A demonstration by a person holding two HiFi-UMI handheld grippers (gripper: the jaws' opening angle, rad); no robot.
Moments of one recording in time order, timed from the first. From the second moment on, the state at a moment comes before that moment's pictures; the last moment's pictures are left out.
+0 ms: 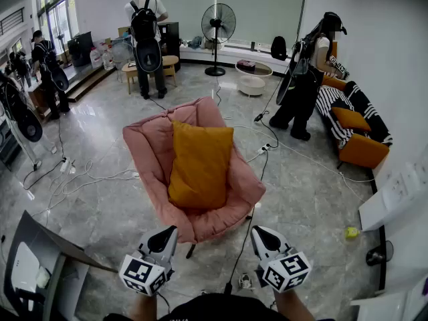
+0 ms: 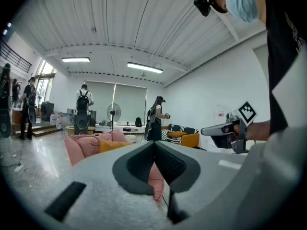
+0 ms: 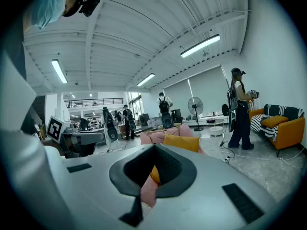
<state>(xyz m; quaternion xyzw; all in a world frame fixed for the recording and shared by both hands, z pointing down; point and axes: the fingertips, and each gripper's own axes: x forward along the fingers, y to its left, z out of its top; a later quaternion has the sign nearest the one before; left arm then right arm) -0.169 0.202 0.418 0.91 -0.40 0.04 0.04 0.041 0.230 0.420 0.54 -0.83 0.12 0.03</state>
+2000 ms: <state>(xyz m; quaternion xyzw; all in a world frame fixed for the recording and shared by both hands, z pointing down) -0.028 0.109 0.445 0.85 -0.51 0.05 0.10 0.192 0.088 0.444 0.44 -0.88 0.19 0.01</state>
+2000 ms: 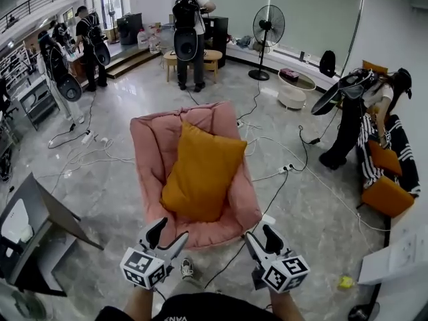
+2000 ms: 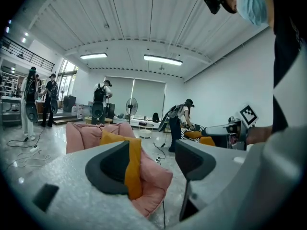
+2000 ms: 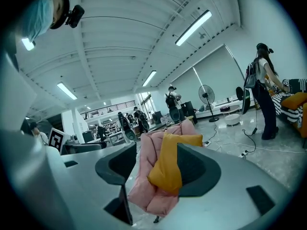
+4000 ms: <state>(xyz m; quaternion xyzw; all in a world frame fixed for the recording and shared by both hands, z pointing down) -0.143 -0.198 0.544 0.83 -0.51 0.08 0.22 0.107 -0.244 0.541 0.48 -0.83 0.28 0.06</state>
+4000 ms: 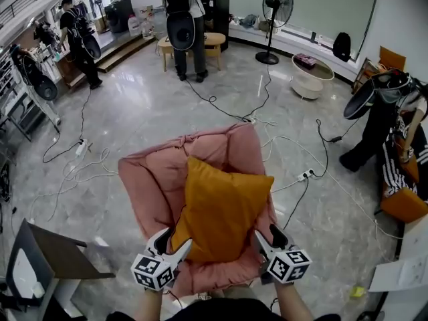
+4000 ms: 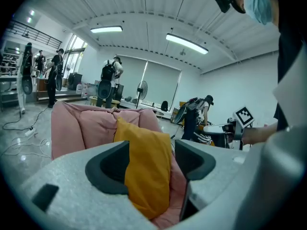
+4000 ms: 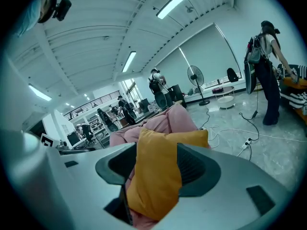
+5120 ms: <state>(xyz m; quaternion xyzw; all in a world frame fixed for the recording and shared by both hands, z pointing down) -0.150 -0.371 0.672 0.77 -0.54 0.16 0.28 0.144 -0.400 0.701 0.46 -0.80 0.36 0.14</state>
